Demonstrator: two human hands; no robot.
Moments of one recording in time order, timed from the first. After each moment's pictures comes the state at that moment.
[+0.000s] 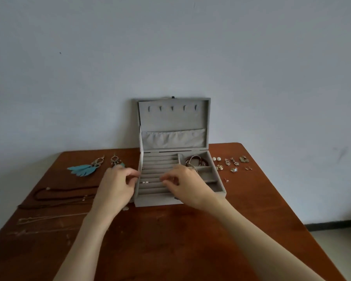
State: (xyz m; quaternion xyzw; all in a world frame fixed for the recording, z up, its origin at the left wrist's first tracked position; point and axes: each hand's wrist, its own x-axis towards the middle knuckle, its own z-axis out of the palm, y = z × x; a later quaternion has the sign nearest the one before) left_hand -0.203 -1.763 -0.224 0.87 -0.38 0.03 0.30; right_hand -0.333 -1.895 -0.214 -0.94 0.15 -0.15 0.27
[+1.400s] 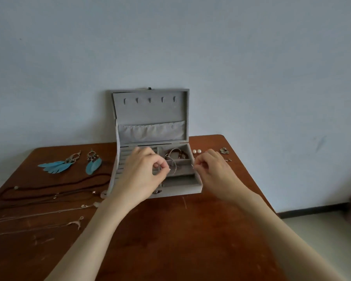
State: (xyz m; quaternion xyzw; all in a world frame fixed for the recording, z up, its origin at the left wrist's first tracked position) left_hand -0.277 -1.825 -0.197 0.79 -0.53 0.04 0.31; right_hand -0.416 -1.960 -0.215 -0.92 0.24 -0.21 0.24
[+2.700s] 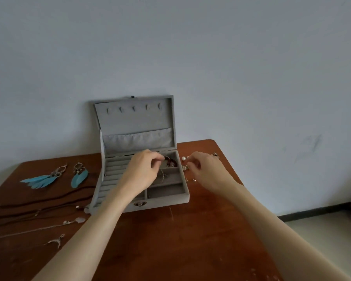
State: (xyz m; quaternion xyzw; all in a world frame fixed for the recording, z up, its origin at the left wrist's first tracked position) left_hand -0.262 -1.884 -0.208 0.81 -0.51 -0.01 0.29; right_hand -0.405 -1.997 -0.217 -0.91 0.28 -0.21 0.23
